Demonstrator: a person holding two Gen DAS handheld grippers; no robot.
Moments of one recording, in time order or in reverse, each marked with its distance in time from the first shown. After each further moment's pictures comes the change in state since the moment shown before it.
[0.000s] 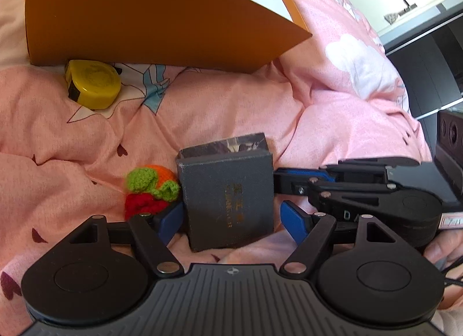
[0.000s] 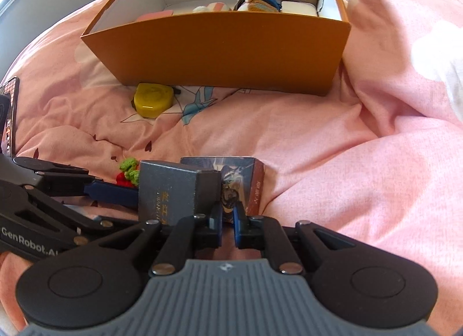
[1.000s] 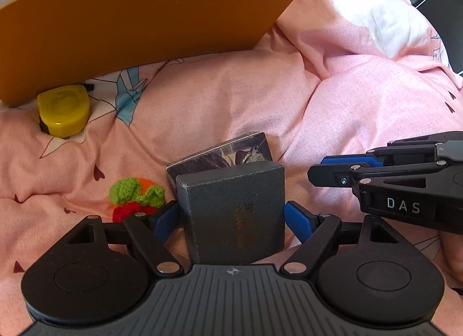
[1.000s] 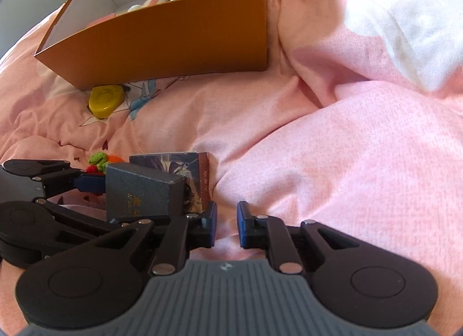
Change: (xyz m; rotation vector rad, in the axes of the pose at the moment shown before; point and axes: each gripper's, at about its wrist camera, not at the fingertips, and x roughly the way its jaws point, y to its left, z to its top) left arm 0.046 -0.044 0.009 0.144 0.094 0.237; right arm -0.013 -0.051 -0.008 0.117 0.061 -0.053
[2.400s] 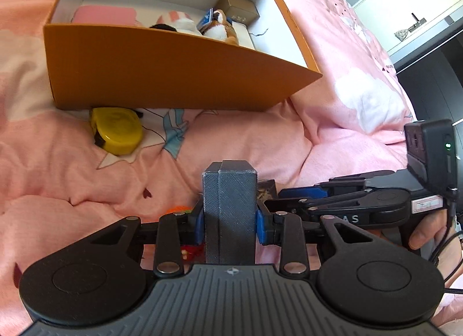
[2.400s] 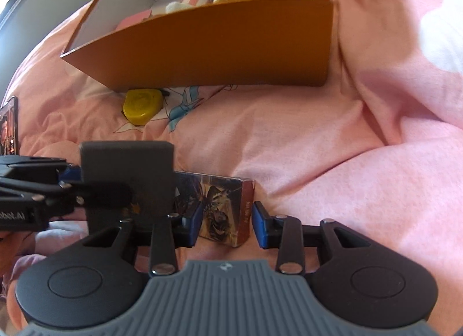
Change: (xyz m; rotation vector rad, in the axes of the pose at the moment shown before) left arm -0.060 0.065 0.000 -0.150 -0.169 -0.163; right arm 0.028 0.013 0.034 -0.055 0.052 0.162
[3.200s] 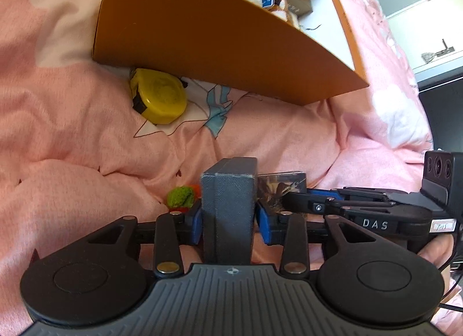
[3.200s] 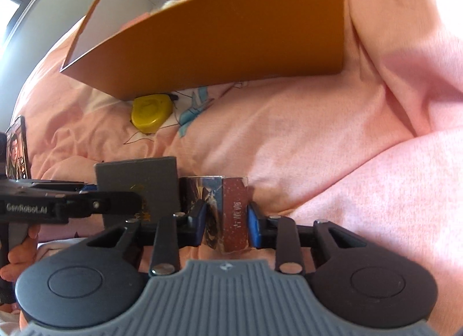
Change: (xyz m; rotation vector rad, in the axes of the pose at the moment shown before) left arm 0.008 0.043 -0.002 -0.189 0.072 -0.004; right arm 0.007 0.002 0.002 0.066 -0.014 0.087
